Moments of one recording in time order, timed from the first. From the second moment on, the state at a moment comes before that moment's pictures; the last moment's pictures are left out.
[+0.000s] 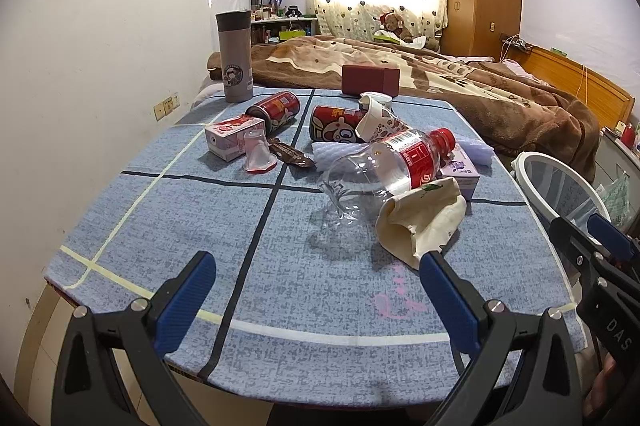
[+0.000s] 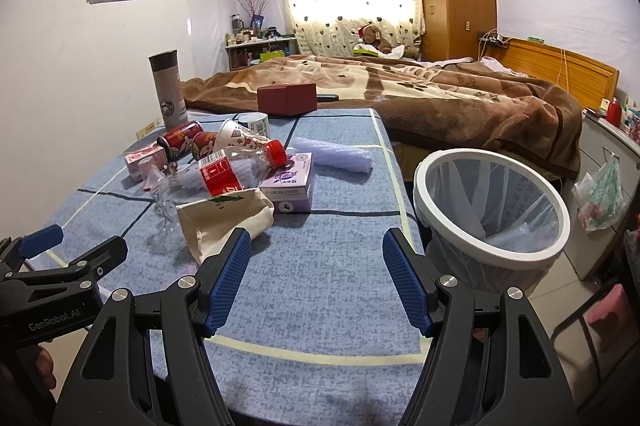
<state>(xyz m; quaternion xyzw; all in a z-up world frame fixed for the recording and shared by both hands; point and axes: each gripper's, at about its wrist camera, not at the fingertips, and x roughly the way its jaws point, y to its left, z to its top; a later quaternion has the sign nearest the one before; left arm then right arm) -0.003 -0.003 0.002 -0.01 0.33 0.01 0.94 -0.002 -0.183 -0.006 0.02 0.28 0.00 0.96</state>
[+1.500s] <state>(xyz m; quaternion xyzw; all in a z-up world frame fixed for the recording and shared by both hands) -0.006 0.002 0.005 -0.01 0.33 0.01 0.94 -0.003 -0.185 -0.004 0.02 0.28 -0.01 0.96</state>
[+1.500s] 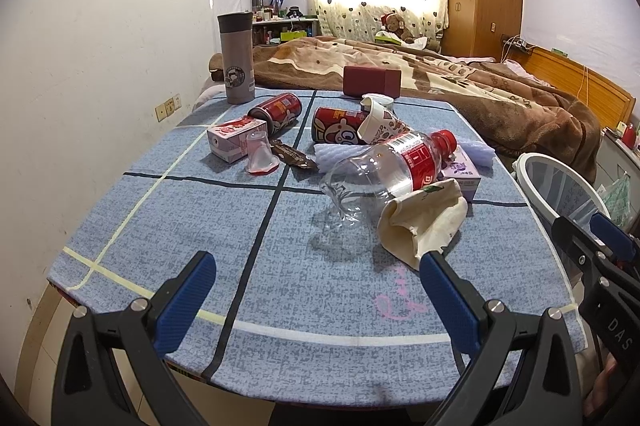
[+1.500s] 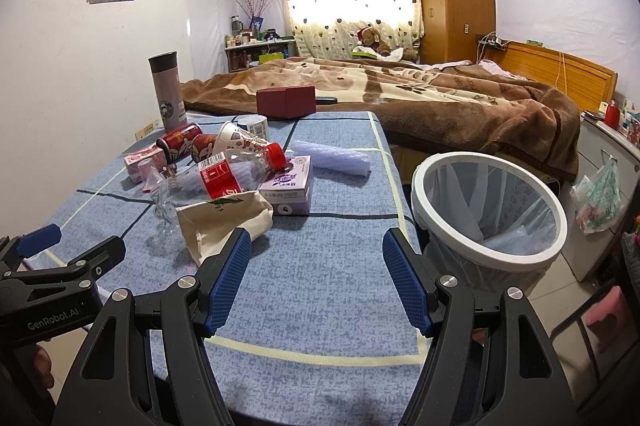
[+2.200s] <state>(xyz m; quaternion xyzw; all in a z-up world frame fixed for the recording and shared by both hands) 0.026 0.017 -0.006 -0.02 0.35 -0.02 0.94 0.019 -0.189 -0.015 0.03 0.30 0.00 0.95</state>
